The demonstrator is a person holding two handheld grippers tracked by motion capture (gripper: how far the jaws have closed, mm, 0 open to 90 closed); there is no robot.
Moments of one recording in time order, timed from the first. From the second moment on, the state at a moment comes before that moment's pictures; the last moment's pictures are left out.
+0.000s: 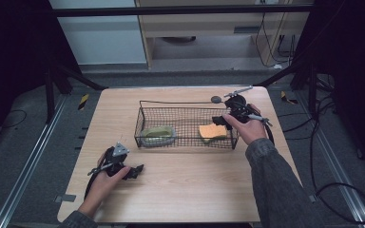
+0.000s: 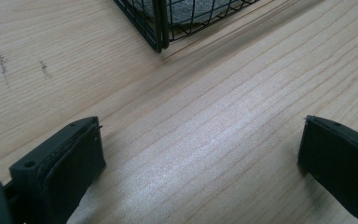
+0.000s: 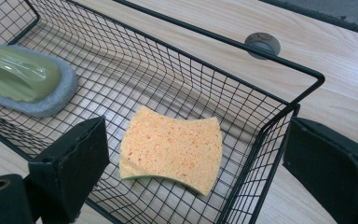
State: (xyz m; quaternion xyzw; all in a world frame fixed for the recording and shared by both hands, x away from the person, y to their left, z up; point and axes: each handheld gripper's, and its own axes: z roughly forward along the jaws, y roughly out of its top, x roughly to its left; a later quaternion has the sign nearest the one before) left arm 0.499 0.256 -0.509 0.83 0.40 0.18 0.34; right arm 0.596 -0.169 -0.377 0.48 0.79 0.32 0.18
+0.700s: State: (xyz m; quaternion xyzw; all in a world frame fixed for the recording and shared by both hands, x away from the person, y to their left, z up) left arm 0.500 0.256 -0.509 0.83 0.40 0.18 0.34; right arm 0.562 -0.205 -0.375 0.49 0.78 0.35 0.19
